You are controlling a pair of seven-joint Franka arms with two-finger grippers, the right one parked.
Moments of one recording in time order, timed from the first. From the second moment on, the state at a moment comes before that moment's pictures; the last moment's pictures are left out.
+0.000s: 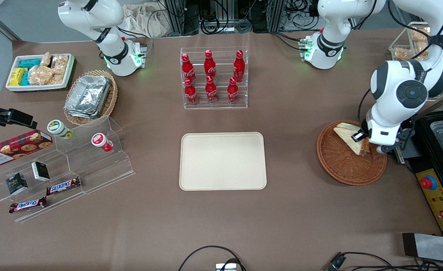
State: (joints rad) arm 0.05 0.05 -0.14 -2.19 0.19 2.15 -0.70
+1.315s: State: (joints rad) arm 0.03 0.11 -0.54 -2.07 0.11 2.19 -0.53
